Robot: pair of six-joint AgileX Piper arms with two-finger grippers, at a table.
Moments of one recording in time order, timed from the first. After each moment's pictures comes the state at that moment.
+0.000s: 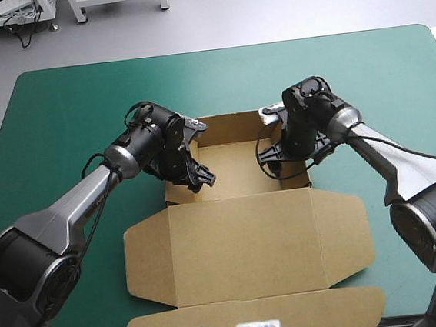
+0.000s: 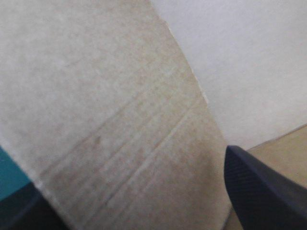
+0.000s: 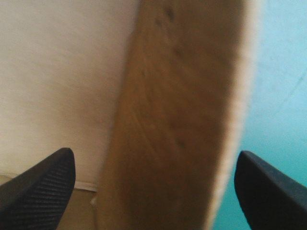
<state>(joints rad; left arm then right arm) -0.60 1.80 -1.54 0.06 1.24 -0.14 0.46 1.84 -1.55 -0.03 1.23 0.16</state>
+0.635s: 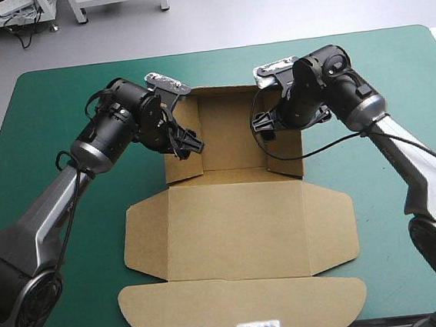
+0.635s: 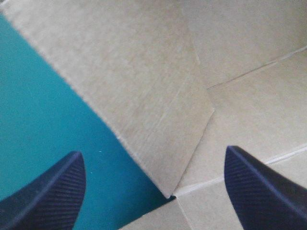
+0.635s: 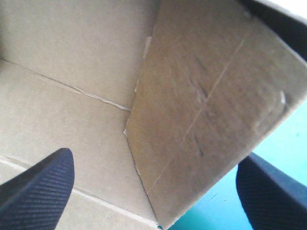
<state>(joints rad) -0.57 1.71 -1.70 0.14 1.25 -0.14 0.47 1.74 -1.75 -0.01 1.24 0.11</state>
